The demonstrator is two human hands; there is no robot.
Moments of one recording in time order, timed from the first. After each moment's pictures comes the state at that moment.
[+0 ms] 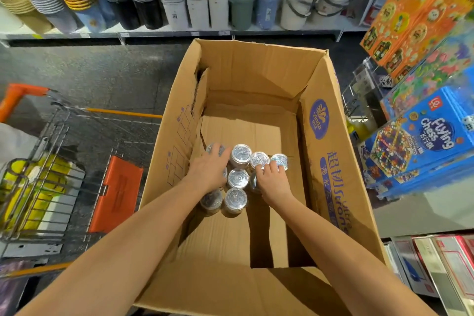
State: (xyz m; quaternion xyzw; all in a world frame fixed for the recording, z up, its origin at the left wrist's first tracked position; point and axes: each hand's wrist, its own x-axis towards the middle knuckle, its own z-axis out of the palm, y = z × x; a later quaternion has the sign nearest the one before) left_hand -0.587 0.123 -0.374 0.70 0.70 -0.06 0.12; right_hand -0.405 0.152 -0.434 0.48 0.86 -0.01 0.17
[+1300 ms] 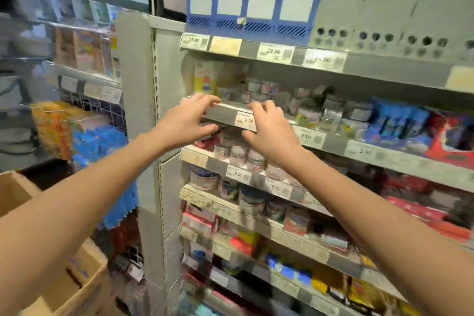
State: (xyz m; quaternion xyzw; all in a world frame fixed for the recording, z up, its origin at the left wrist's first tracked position) left_hand -0.156 -0.020 -0.028 0.94 0.11 0.31 0.09; right_hand -0.041 -0.195 -0.015 0.83 0.50 0.20 -0.17
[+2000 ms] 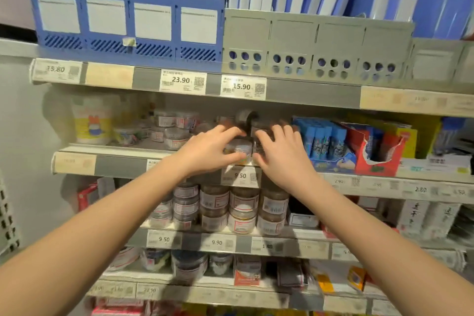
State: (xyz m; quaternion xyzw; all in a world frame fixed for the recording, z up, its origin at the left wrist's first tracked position) left_hand 0.056 -0.086 -0.002 0.97 -0.06 0.23 0.06; right_hand 0.090 -0.265 -0.008 0.90 0.30 0.33 -0.01
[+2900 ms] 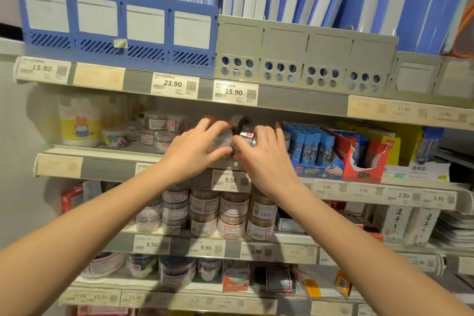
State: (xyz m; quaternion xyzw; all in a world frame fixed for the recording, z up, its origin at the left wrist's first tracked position) left_hand 0.048 -0.082 -0.003 0.93 -0.07 0.35 0.06; right_hand 0.092 -0.257 -0.013 0.83 0.35 0.43 -0.02
